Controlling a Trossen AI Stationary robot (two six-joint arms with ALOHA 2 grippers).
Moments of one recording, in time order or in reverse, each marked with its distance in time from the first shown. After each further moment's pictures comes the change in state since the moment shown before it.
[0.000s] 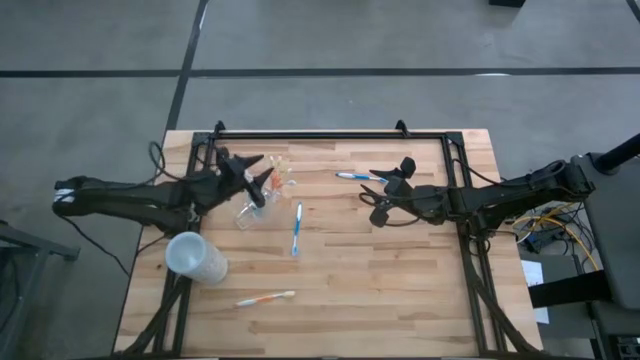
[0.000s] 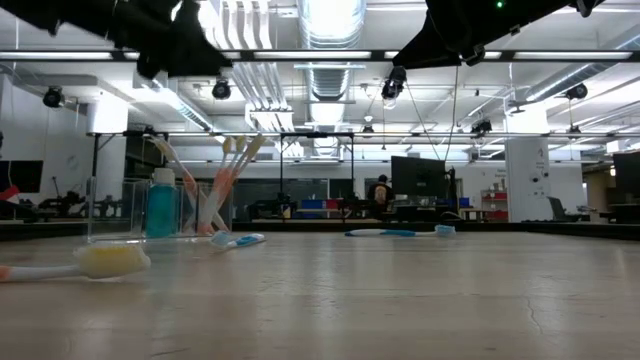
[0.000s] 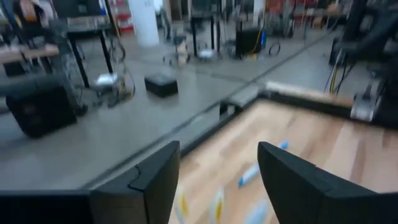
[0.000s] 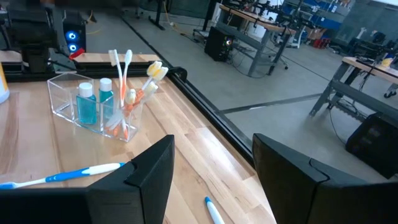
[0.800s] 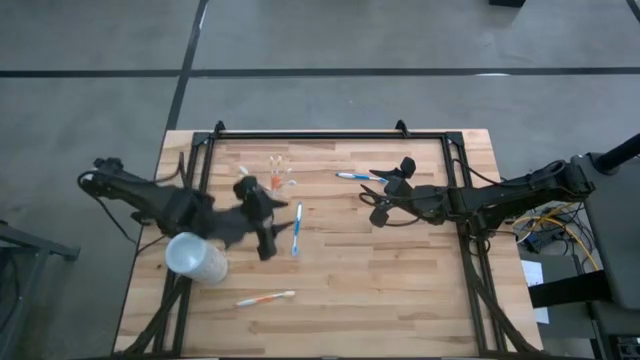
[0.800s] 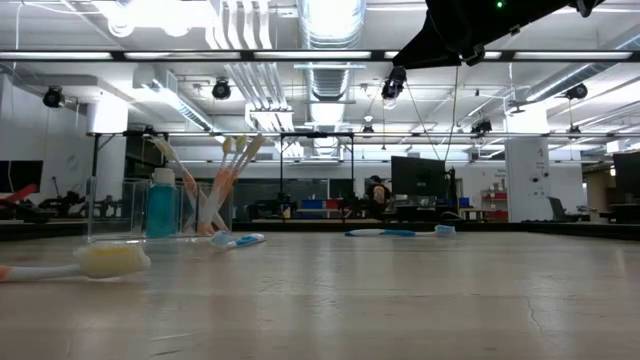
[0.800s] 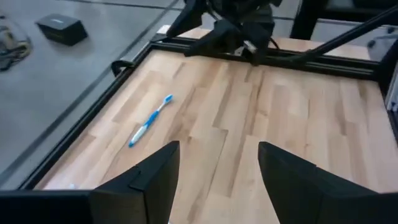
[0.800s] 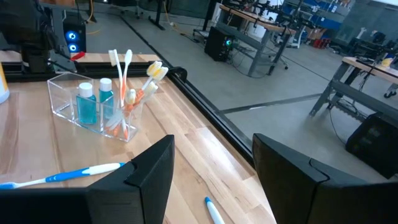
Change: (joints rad) left arm -0.420 0.447 0.812 -0.849 0.027 -0.326; right arm 0.000 0.000 0.000 0.000 0.000 0.000
